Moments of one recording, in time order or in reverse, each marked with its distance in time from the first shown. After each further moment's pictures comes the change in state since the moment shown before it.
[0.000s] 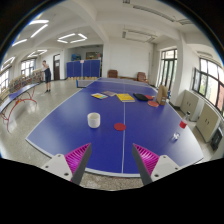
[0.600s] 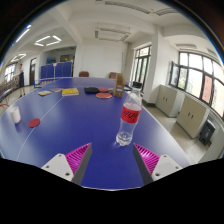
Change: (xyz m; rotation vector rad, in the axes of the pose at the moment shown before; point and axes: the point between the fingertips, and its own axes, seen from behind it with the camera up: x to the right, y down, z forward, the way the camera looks) arm 0.458 0.089 0.216 0.040 0.251 0.066
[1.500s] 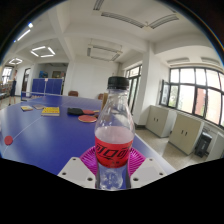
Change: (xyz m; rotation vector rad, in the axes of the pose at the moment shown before) arm 0.064 -0.099 0.155 0.249 0.126 -0.011
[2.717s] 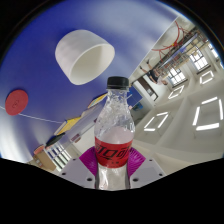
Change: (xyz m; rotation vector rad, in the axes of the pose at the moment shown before) arm -0.608 -0.220 -0.119 0.730 0.037 -2.231
